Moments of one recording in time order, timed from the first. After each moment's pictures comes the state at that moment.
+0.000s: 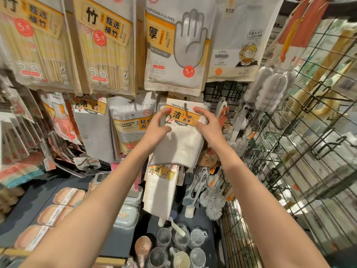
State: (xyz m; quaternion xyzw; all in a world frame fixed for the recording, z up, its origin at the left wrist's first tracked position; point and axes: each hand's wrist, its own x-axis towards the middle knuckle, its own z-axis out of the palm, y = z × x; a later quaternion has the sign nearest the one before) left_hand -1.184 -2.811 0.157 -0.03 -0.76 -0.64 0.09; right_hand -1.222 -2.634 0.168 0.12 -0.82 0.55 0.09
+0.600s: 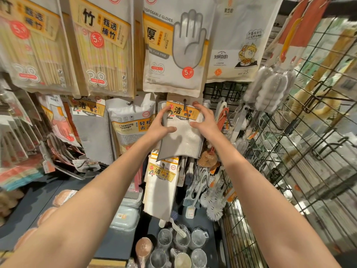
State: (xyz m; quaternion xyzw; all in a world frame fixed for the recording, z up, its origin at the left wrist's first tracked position) left_hand -1.218 -2.813 0.150 -0.03 -0.76 -0.64 0.04; right_hand -1.242 -2.639 0.177 0.10 -0.86 0.49 0.07
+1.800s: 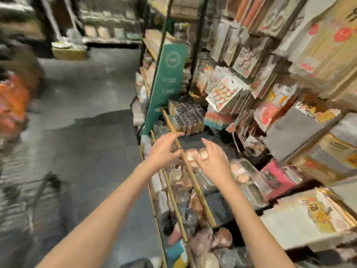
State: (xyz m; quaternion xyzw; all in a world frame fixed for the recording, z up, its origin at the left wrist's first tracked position) left_hand -0.797 -2.992 0.054 0.37 -0.85 -0.29 0.22; right_hand -0.960 -2.891 0.058 0.59 -0.78 0.20 -0.07
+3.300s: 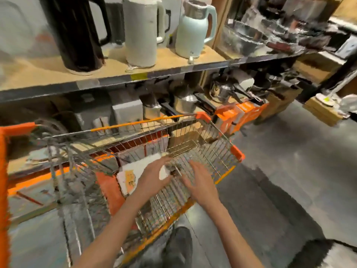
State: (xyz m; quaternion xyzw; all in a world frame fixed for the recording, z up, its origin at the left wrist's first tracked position) left_hand -0.106 -3.136 -0.050 0.86 -0.30 -0.18 0.38; right_hand -0.211 -3.279 -0.027 0.95 -0.21 0.02 -0.23
